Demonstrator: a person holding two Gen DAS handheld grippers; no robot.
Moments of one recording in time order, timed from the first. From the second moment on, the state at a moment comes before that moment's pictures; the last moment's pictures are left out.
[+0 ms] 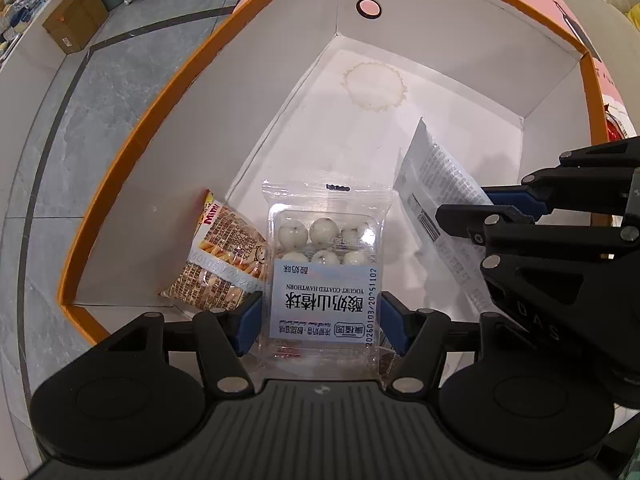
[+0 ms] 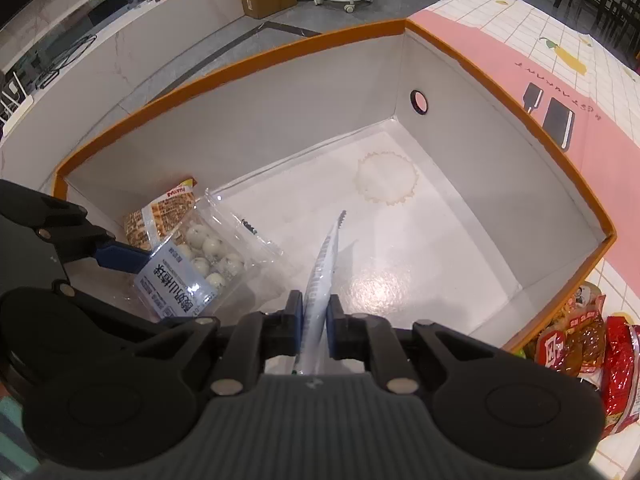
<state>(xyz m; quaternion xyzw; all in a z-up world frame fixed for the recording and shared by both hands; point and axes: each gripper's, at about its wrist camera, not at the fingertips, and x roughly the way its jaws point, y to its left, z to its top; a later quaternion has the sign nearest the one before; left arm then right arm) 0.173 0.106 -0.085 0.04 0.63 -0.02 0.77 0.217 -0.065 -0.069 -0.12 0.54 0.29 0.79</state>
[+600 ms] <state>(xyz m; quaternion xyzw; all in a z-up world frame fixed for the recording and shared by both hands) 0.165 0.105 -0.047 0.06 0.60 -0.02 0.80 0.233 -0.082 -0.058 0.02 0.59 0.32 0.74</state>
